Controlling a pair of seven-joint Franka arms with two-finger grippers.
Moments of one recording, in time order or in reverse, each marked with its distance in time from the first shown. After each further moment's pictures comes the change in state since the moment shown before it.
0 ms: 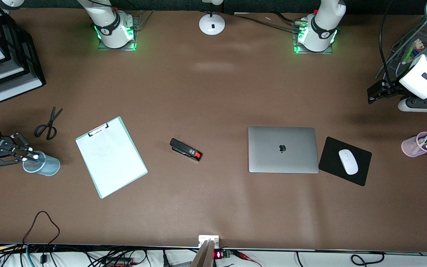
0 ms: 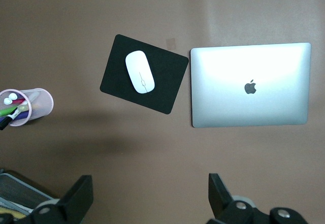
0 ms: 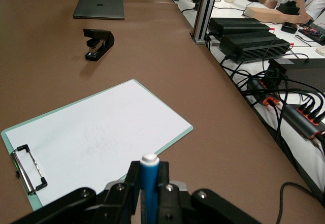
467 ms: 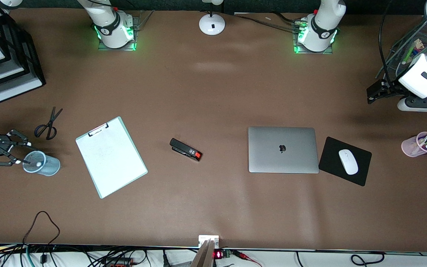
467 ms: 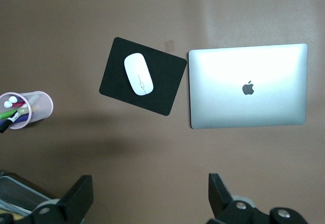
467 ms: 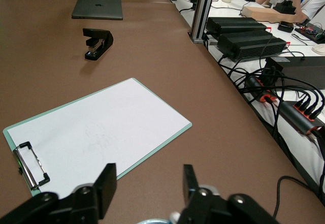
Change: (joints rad) left arm -0.005 0.000 -0.003 0.007 0.000 0.000 0.002; right arm -0.011 0.000 0.000 0.001 -0.002 -0.005 0.004
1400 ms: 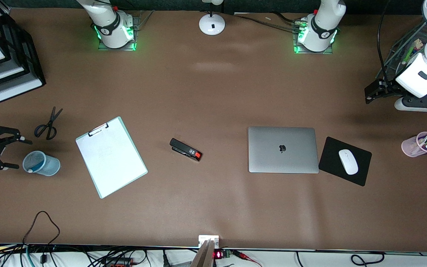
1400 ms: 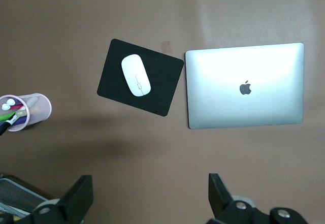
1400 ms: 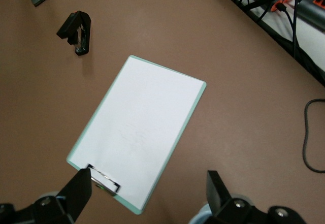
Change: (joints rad) left arm -0.001 0.000 -0.011 0.003 0.000 0.000 0.000; right arm 0.197 -0.139 0.019 0.163 -0.471 -0.044 0.952
